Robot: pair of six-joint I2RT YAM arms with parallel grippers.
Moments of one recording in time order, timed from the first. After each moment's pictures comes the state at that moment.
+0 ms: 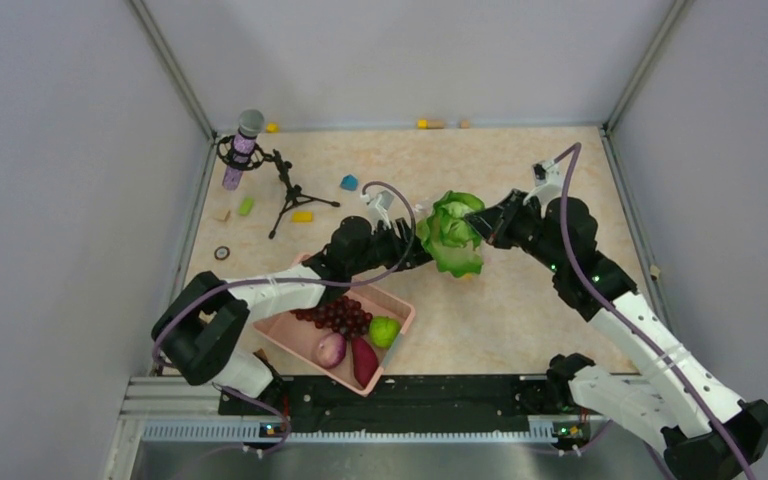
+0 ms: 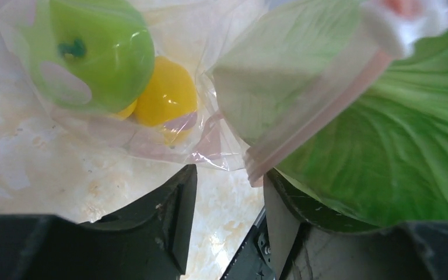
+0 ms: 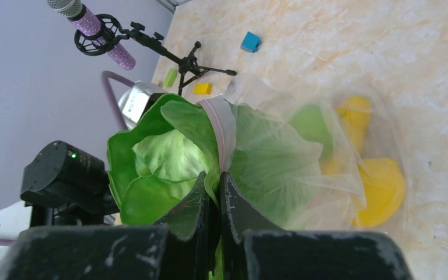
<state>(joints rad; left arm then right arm) -0.74 1.46 0.71 0.49 0.29 -0.92 0.50 0.86 0.86 -0.22 -0.11 0.68</state>
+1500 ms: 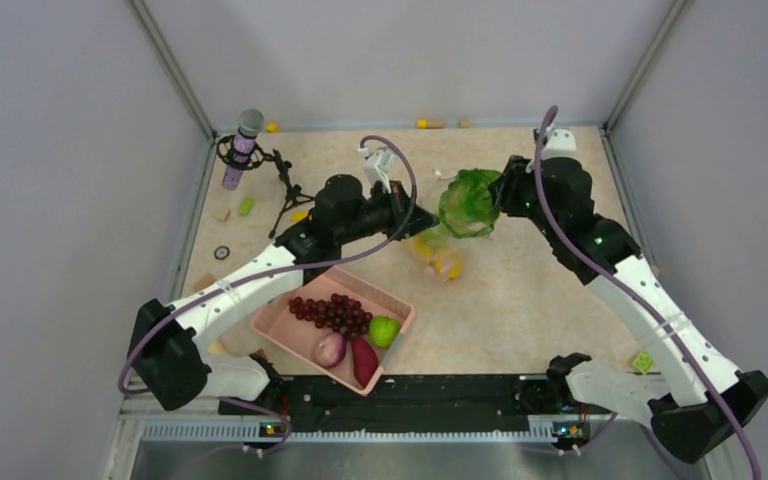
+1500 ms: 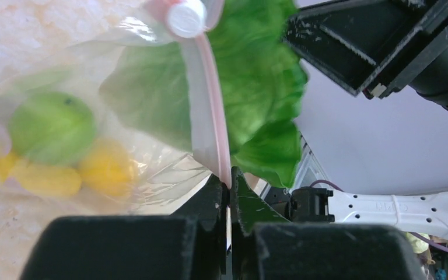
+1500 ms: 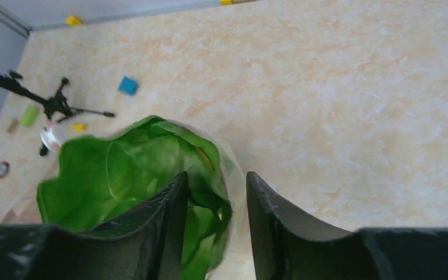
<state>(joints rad) -0.74 1.31 1.05 0.09 0.32 -0.72 0.49 1.04 1.16 -0.46 0.27 0.40</state>
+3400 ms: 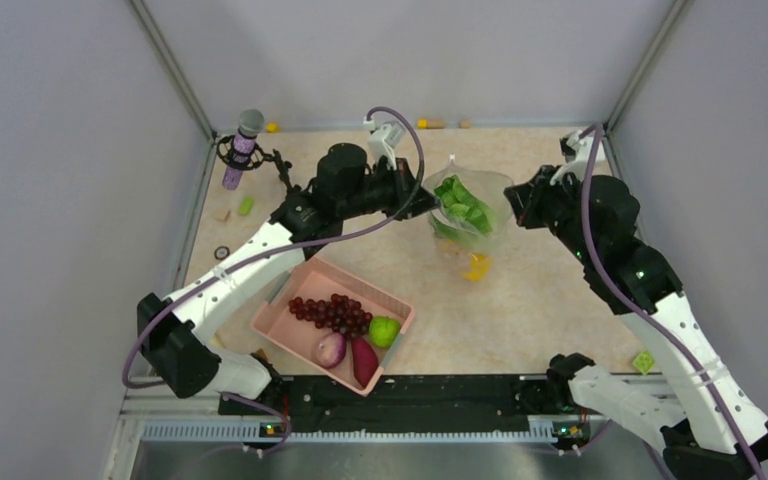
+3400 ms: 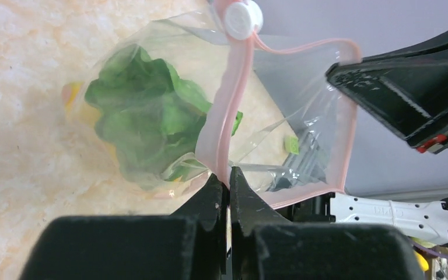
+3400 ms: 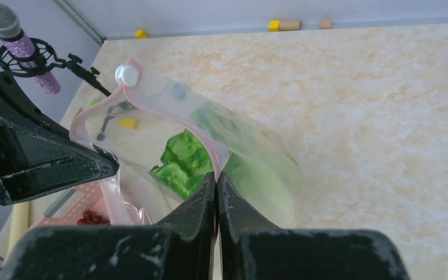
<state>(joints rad) -0.72 1.39 1.34 -0.18 0.33 -0.63 0.49 0.88 1.17 -0.50 0.10 0.35</state>
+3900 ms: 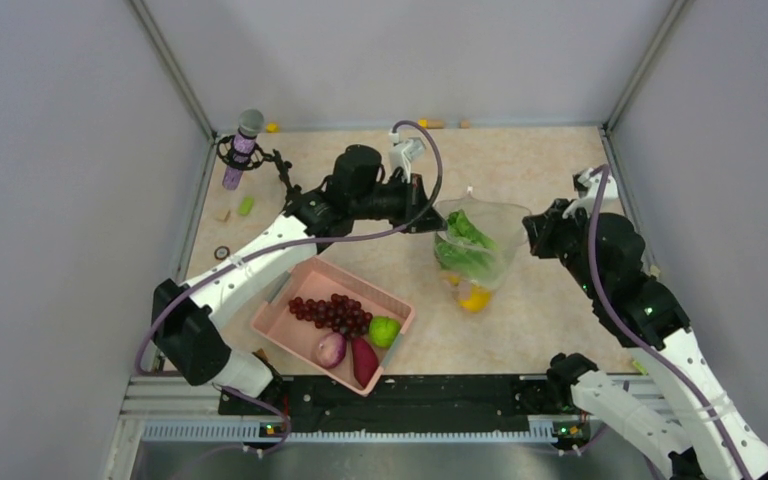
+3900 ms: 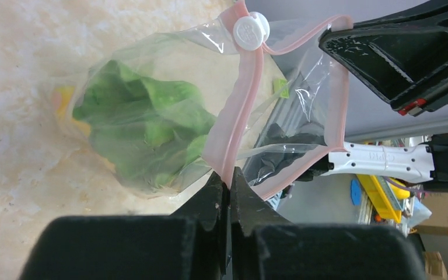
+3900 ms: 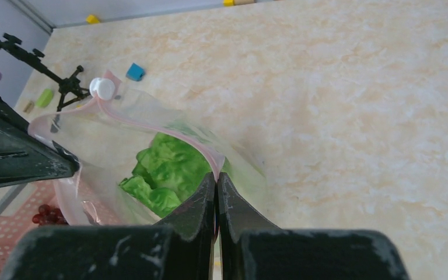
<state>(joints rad) -0.71 1.47 1.36 -0.26 0.54 -0.57 0.49 0.71 1.02 -0.58 0.22 0.34</state>
